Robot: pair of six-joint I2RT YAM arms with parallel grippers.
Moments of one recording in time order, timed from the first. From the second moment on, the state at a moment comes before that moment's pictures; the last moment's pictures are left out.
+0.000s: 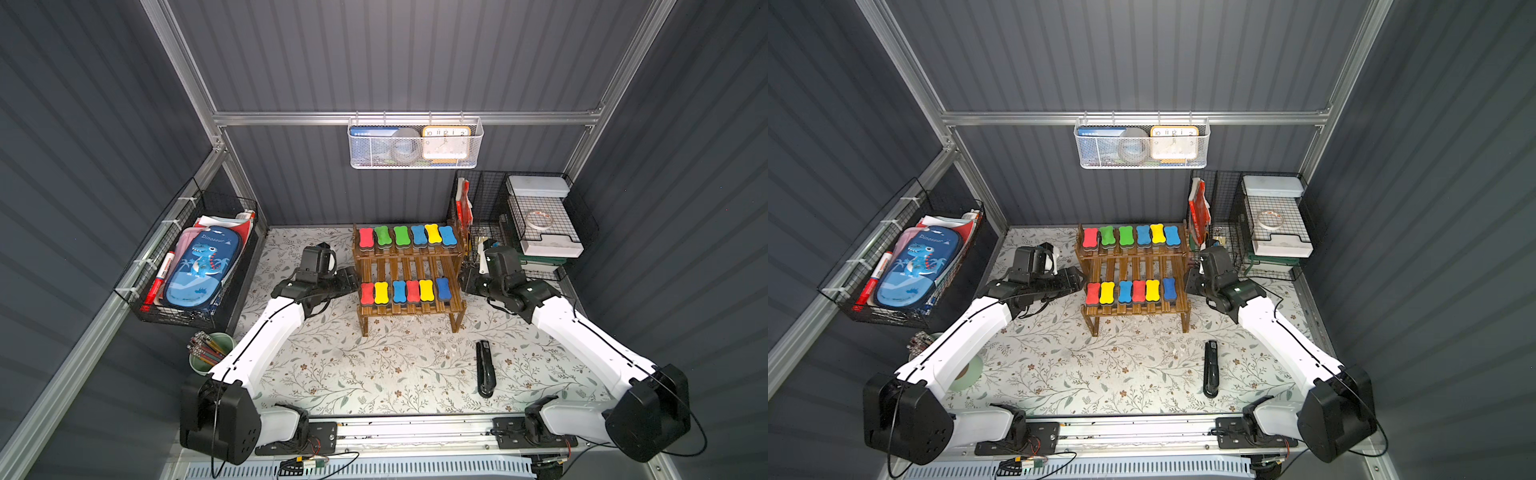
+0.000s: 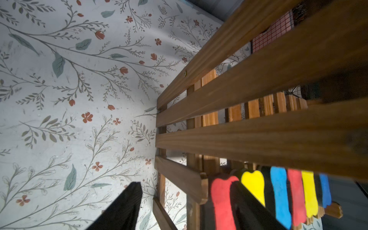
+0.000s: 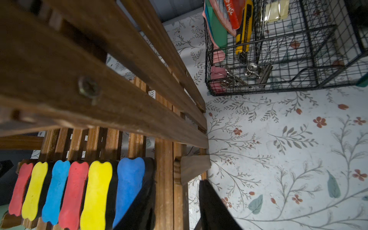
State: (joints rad) left arm -0.30 1.31 1.04 -0.52 0.20 -0.49; right arm 0.39 1.29 1.03 -0.45 0.00 0.54
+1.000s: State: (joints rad) left arm -0.30 1.34 1.01 -0.48 0.23 -0.50; right arm 0.38 1.40 1.01 -0.33 -0.01 0.60
